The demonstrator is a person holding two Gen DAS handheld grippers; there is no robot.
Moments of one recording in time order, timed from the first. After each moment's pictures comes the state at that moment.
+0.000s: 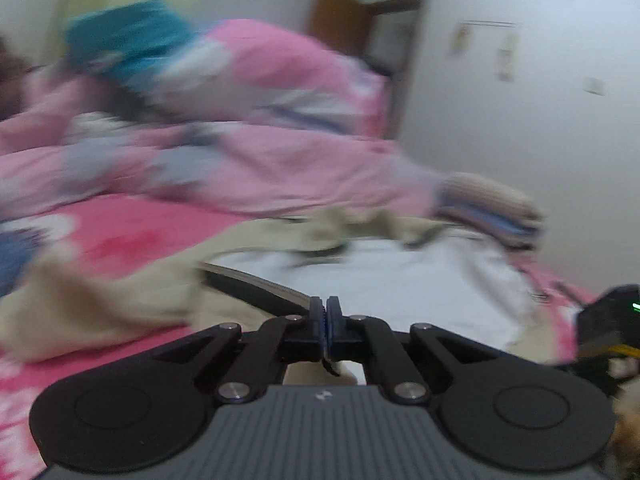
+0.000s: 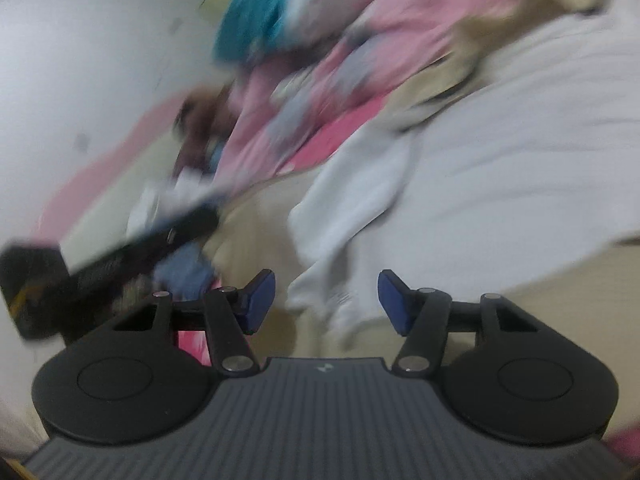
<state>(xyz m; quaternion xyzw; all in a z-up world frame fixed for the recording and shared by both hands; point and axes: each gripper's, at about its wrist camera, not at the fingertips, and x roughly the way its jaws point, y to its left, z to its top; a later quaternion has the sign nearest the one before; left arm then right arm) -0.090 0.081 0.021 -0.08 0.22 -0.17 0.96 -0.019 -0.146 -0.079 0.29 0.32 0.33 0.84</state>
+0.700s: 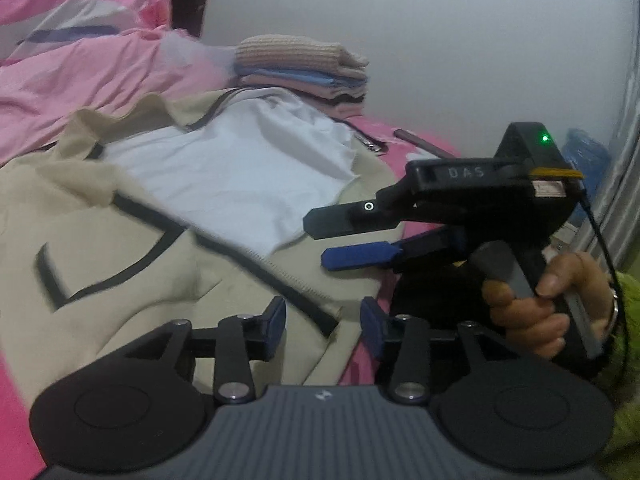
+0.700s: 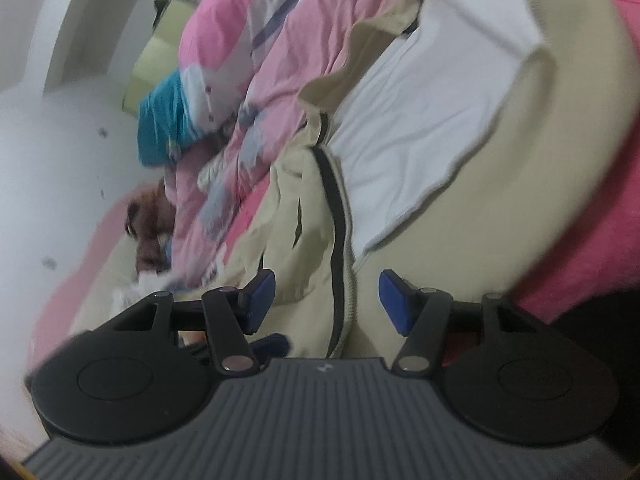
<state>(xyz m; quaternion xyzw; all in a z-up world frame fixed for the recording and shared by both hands) -0.081 -0.048 -0.045 0.03 0.34 -0.37 0.86 -0.043 -0.263 -0.112 0.39 0.33 0.22 0.83</state>
